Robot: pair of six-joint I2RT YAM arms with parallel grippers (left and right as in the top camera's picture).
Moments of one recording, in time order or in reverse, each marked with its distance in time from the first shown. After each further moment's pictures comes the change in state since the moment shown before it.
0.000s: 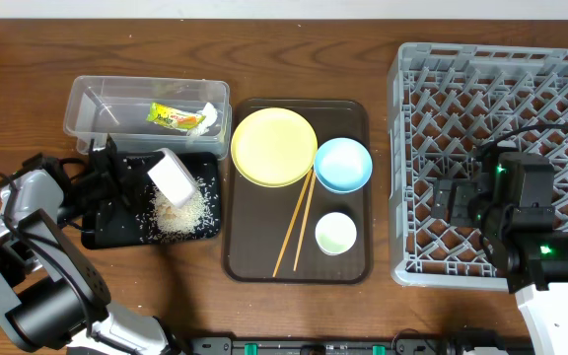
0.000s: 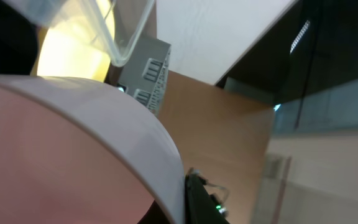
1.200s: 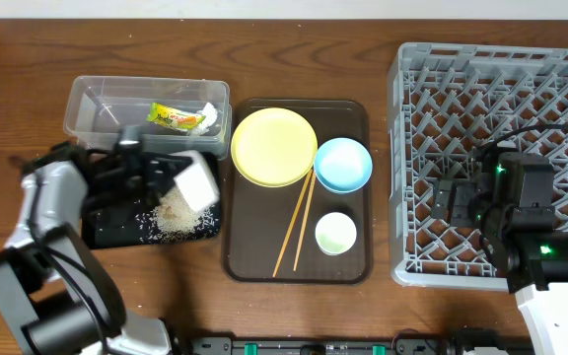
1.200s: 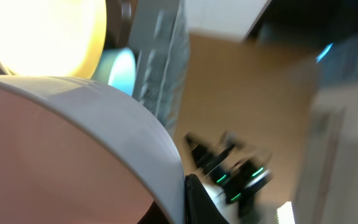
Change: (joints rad) left arm -0.177 -0.097 0.000 -0.109 -0.069 0.164; right arm 0.000 0.000 0.000 -0.003 0.000 0.000
